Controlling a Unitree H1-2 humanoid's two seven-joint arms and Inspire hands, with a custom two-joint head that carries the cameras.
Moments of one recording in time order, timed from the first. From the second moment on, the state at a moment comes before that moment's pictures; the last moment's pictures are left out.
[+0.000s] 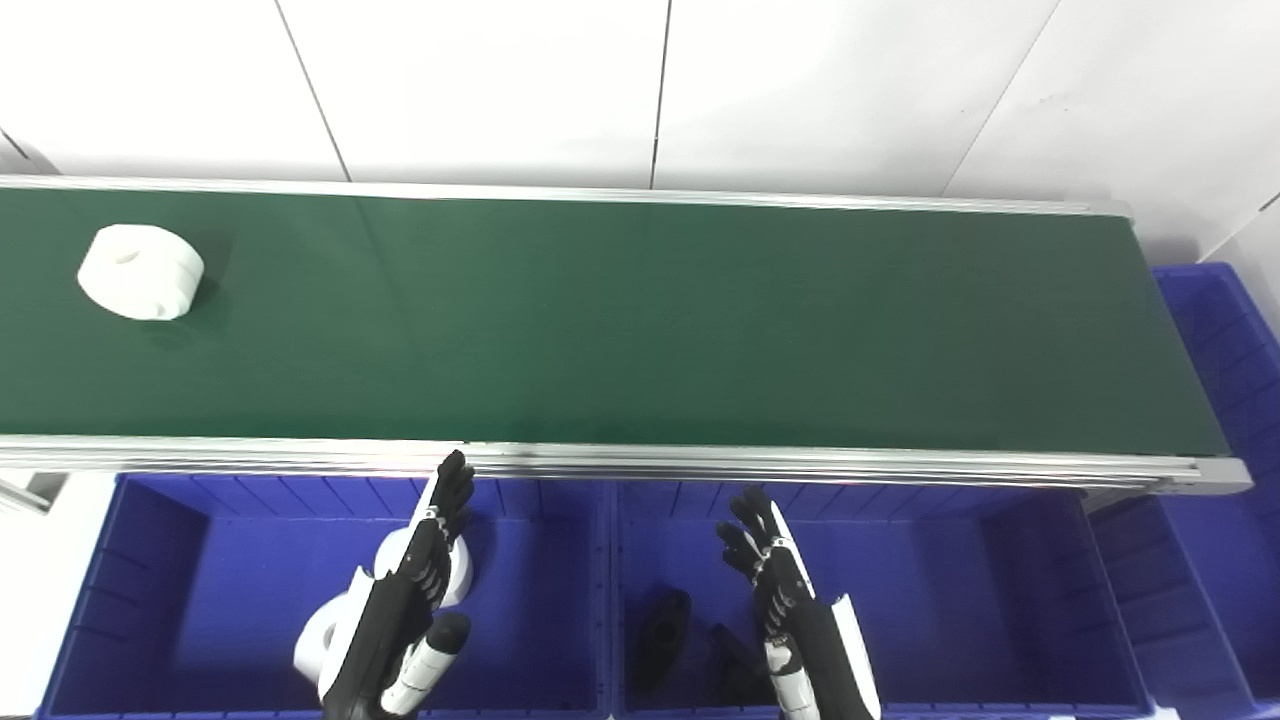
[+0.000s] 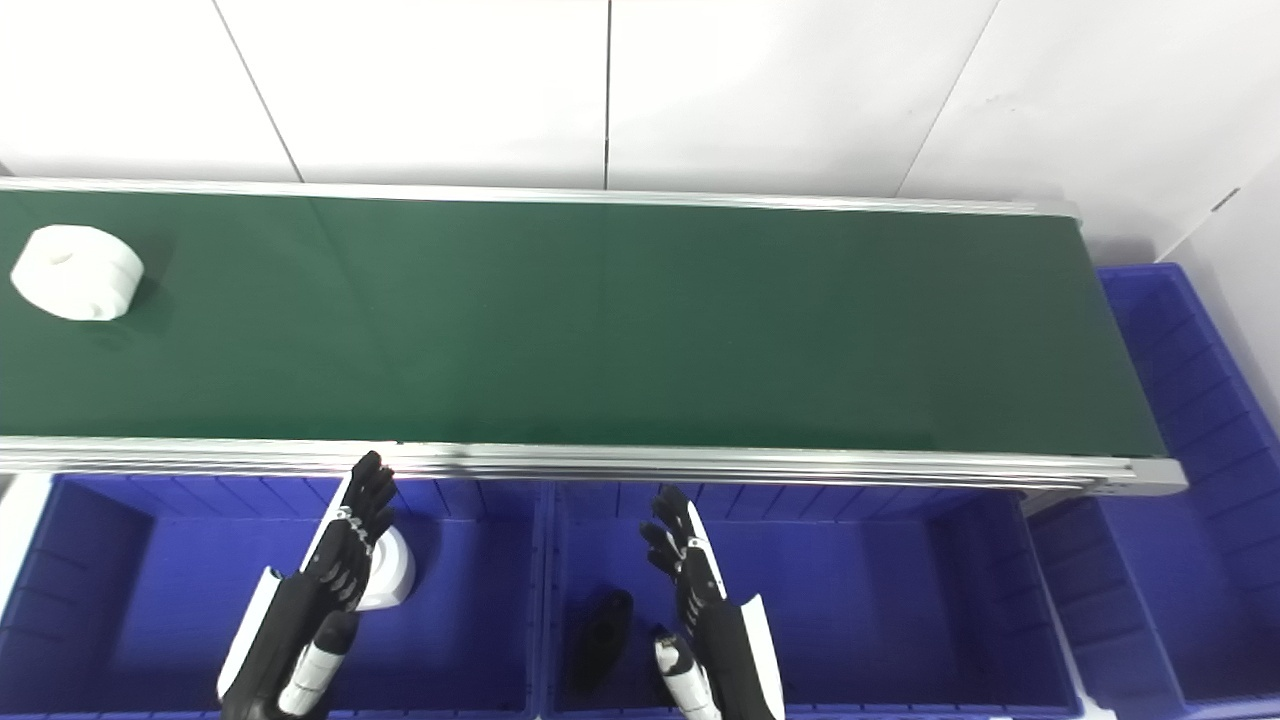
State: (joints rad) left arm 0.60 0.10 -0.27 -0.29 0.05 -0.26 -0.18; right arm 0.74 0.04 0.34 -0.22 -0.17 -0.38 -0.07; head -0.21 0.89
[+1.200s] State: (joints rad) left arm 0.55 0.06 -0.32 -0.02 0.15 -0.43 -0.10; right arm 0.67 -0.03 0.28 -0.05 0.02 -0.41 -0.02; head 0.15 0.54
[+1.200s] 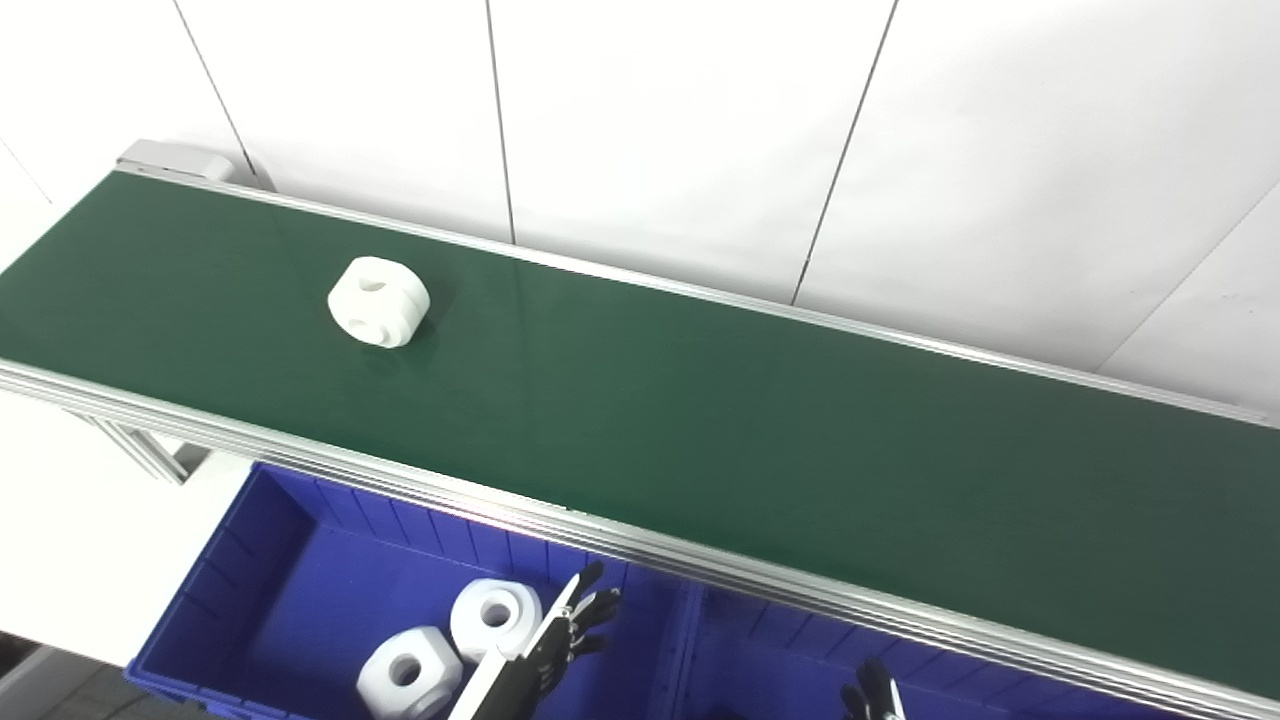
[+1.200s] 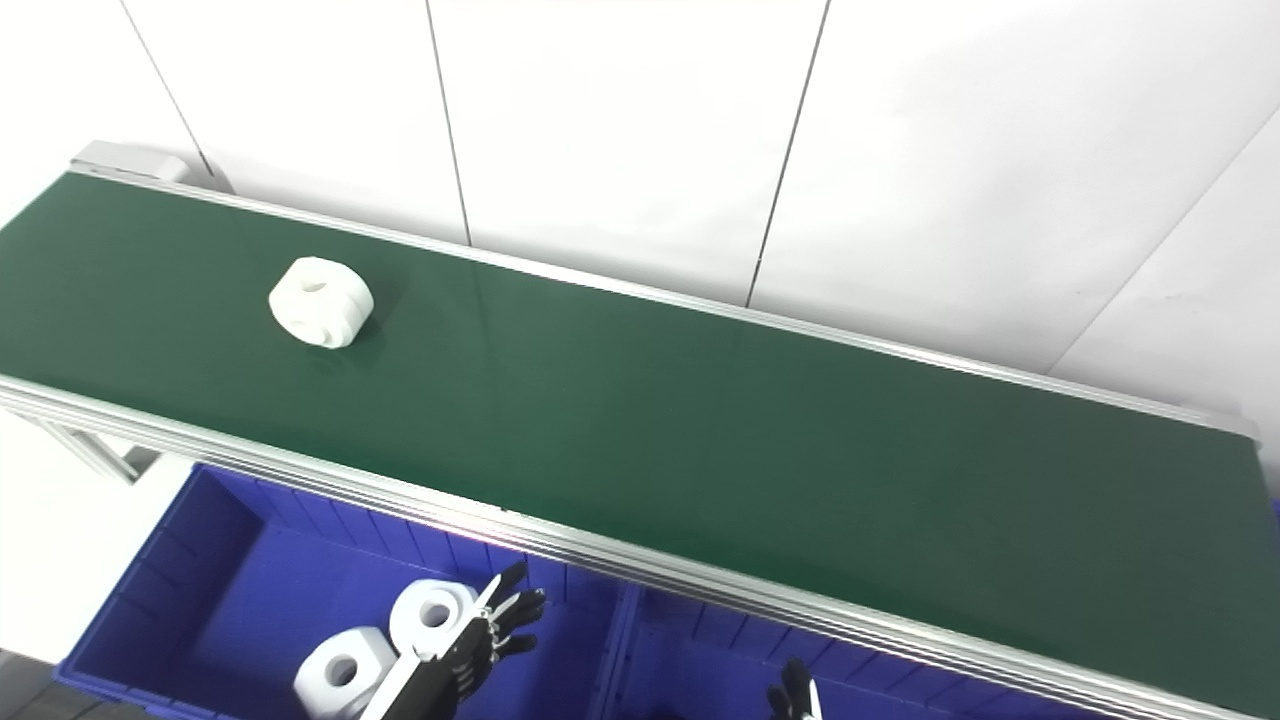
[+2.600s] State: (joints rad) left arm -0.23 0.47 -0.12 -0.19 0.64 -0.31 -0.21; right arm 0.61 0.04 0.25 0.03 0.05 -0.42 0.09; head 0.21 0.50
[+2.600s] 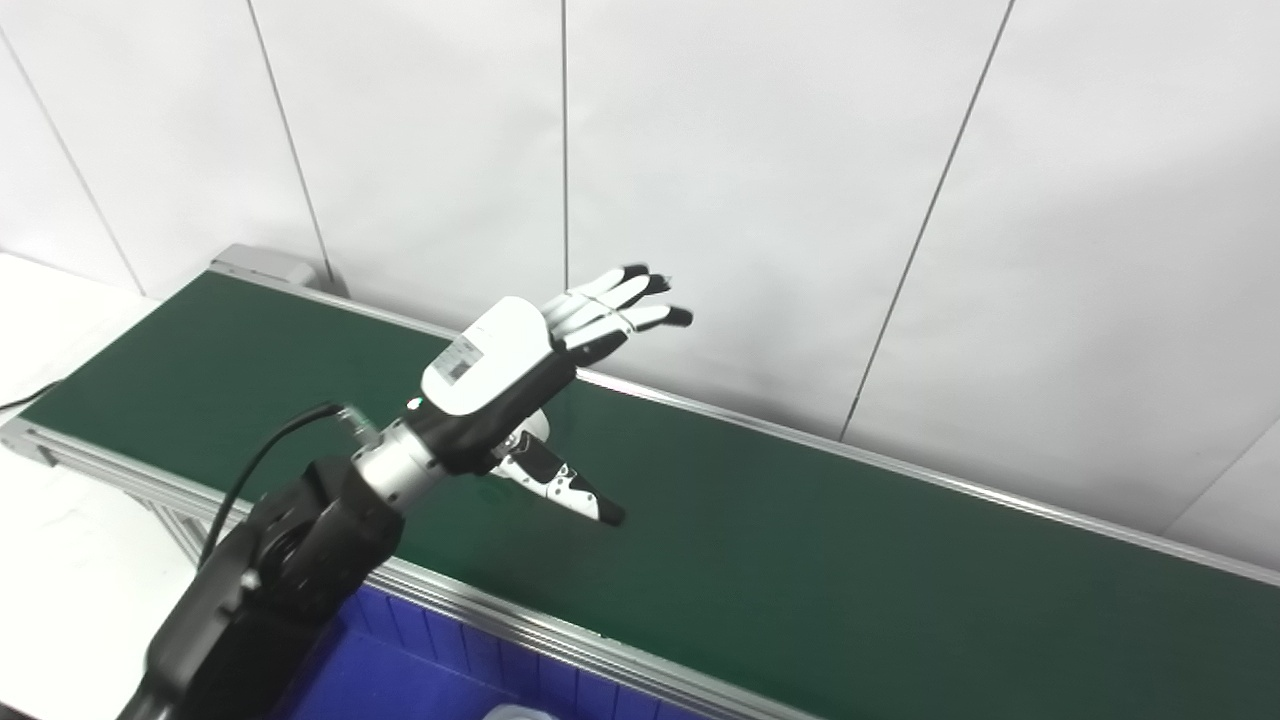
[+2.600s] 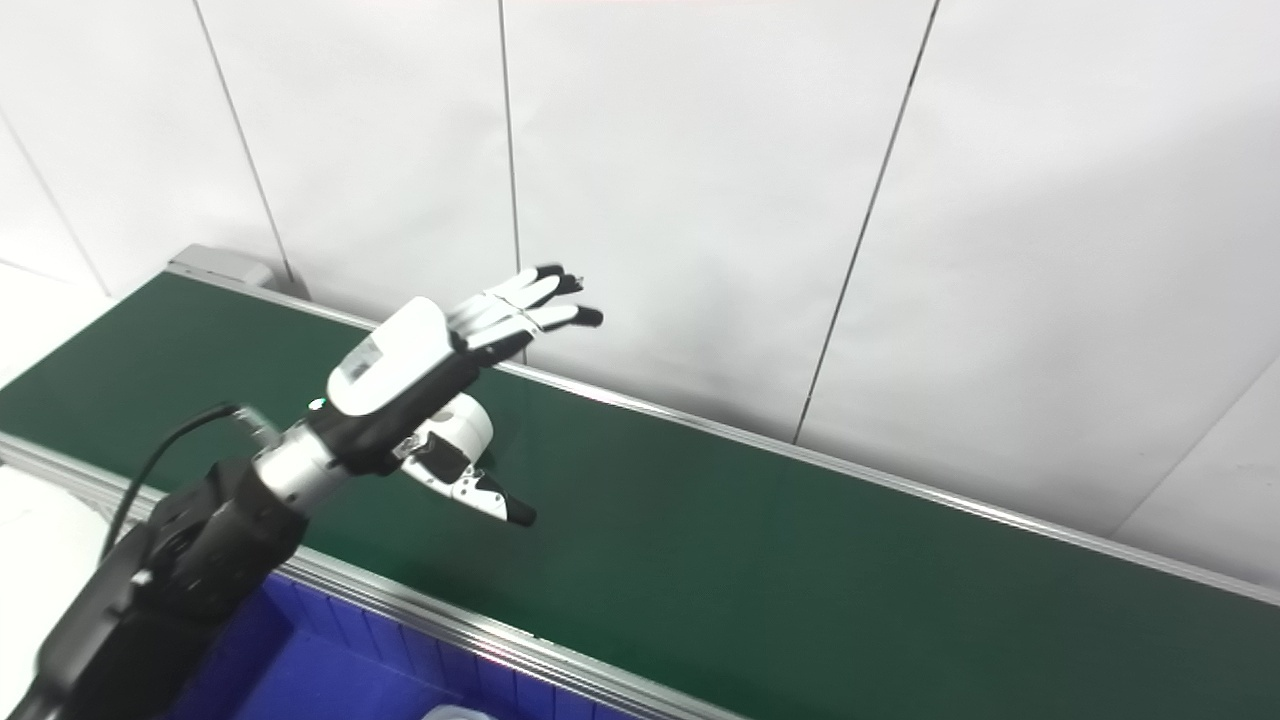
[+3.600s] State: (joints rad) left arm -0.54 0.49 -0.46 0.58 0.99 -0.27 -0.10; right arm 0.62 0.04 0.27 0.00 0.04 -0.42 0.09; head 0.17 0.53
